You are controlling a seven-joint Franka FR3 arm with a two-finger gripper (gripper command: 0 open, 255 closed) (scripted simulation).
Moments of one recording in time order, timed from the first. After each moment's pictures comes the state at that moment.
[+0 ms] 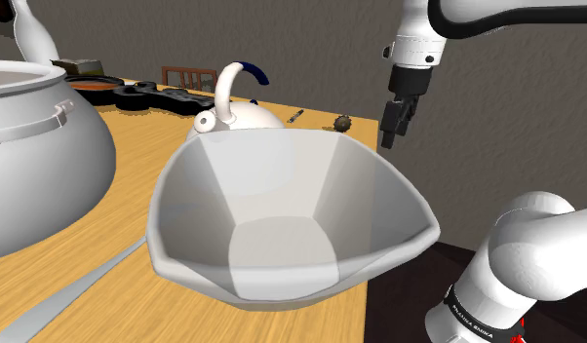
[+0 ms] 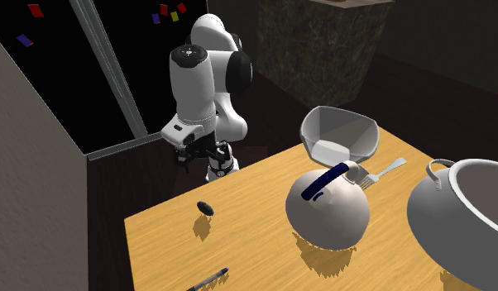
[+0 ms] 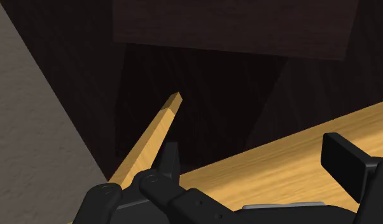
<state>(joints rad) 0.01 -0.83 0.02 -2.43 -0.05 1.59 -0.12</state>
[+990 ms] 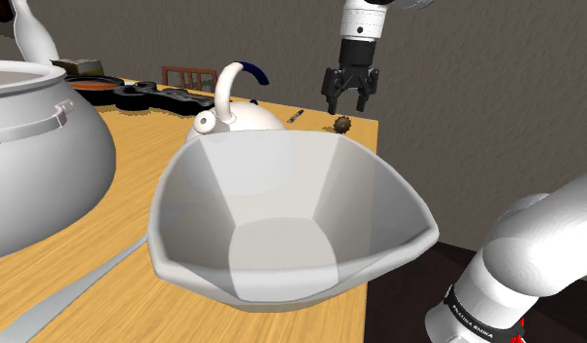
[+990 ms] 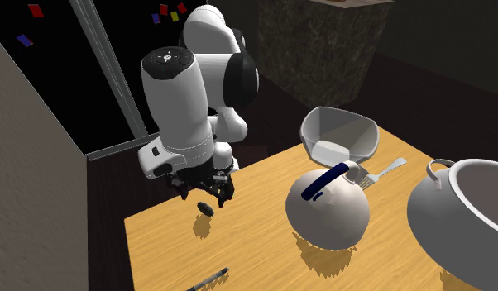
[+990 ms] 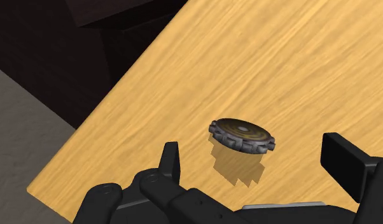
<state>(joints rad) -0.08 -0.42 0.10 -2.06 0.04 1.63 0.25</state>
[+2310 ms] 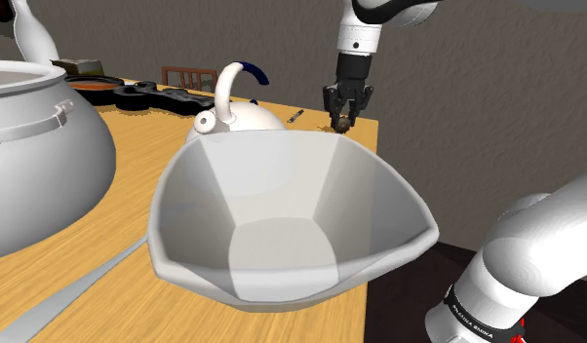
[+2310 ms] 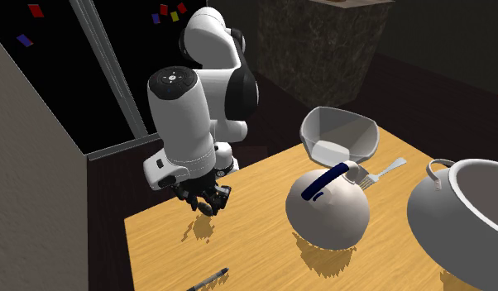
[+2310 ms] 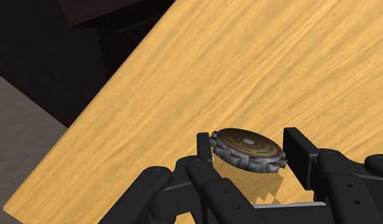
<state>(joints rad) -0.08 -0.42 0.10 -2.13 0.04 1.71 0.25</state>
